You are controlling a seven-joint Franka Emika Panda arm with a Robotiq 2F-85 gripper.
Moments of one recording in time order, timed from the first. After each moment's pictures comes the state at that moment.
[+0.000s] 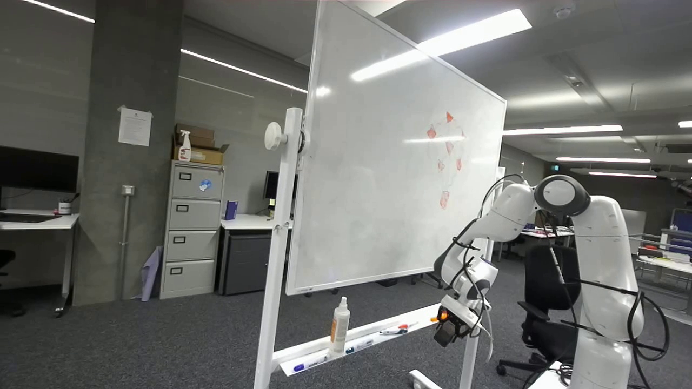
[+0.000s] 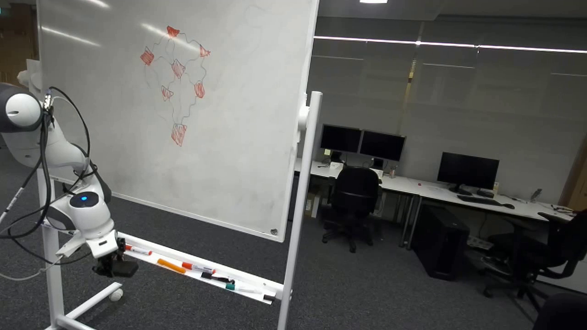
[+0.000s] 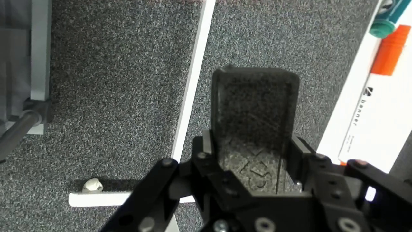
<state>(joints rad) 0.23 0.23 0.05 -2.56 1.77 3.19 -0.18</state>
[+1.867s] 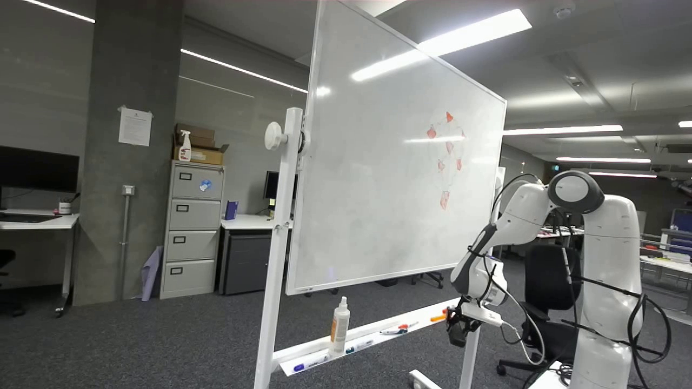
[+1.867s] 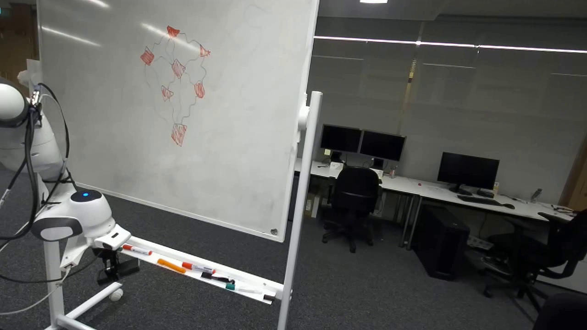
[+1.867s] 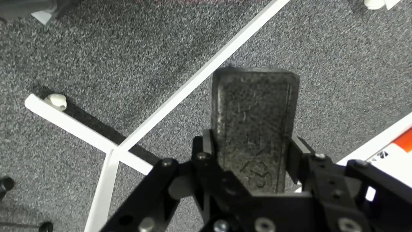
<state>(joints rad) 0.20 0.12 0.01 -2.77 1.03 3.20 -0.09</state>
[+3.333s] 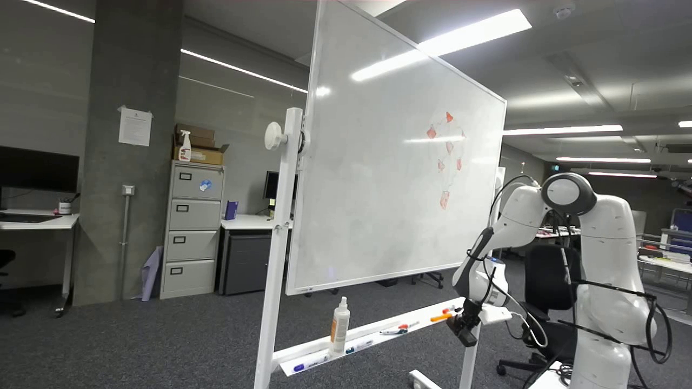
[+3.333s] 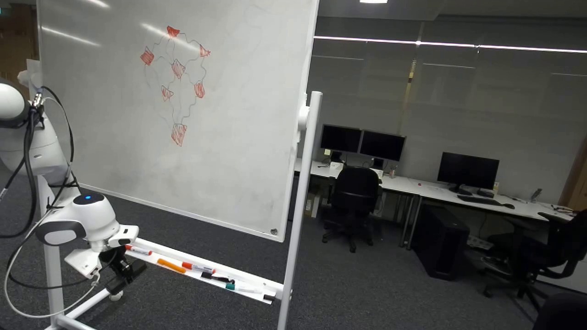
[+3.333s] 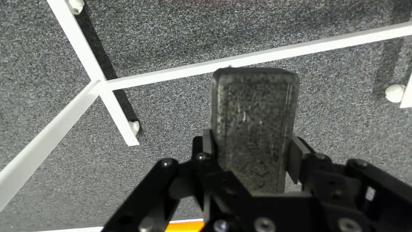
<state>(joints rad) 0.48 0.16 -0.32 -2.77 1.03 3.23 -0.68</state>
